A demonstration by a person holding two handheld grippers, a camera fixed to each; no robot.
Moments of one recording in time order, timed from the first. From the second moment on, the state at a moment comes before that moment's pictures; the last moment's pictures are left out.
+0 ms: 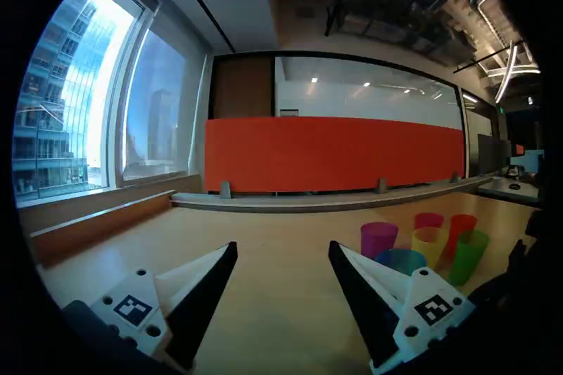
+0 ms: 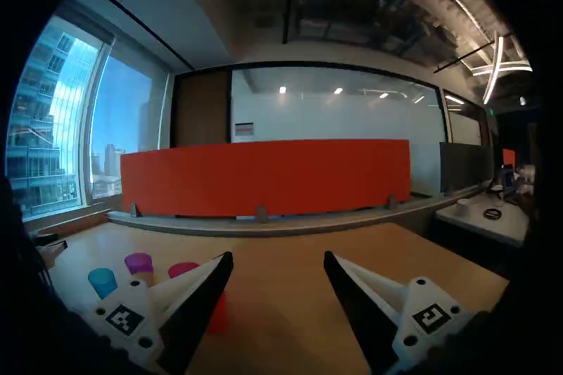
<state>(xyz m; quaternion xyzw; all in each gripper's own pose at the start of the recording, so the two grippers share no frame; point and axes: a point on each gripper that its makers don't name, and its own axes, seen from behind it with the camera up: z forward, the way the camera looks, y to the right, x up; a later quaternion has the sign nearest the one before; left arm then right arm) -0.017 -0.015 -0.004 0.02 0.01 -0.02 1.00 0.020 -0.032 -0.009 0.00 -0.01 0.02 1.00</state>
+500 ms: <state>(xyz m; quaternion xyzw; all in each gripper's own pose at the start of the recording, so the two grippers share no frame) -0.017 -0.013 -0.006 0.02 0.01 -0.02 1.00 0.021 -0.032 -0.010 0.01 -0.01 0.02 1.00</state>
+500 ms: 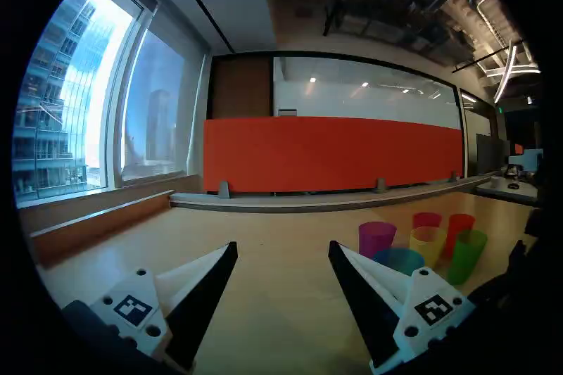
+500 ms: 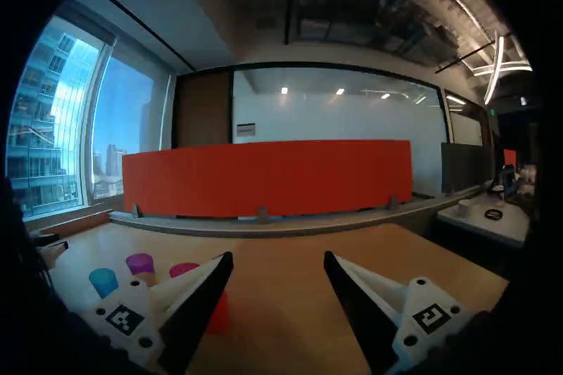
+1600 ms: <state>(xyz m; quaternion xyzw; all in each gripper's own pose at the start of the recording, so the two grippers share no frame) -0.017 -0.013 -0.006 0.02 0.01 -0.02 1.00 -0.011 -0.022 -0.010 0.01 0.03 0.03 1.00</state>
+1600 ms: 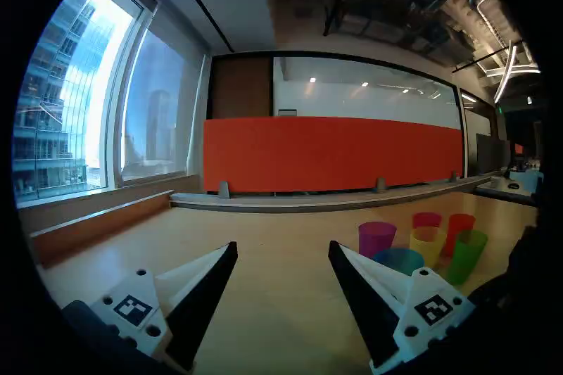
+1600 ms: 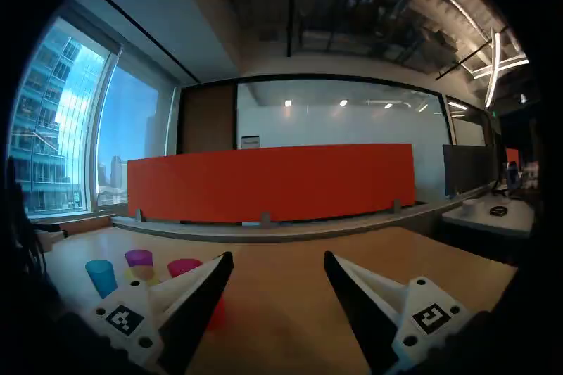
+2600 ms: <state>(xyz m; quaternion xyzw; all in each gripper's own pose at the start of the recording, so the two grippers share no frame) -0.017 -0.013 -0.006 0.02 0.01 -0.02 1.00 -0.040 -0.008 0.000 0.00 0.01 0.02 1.00</state>
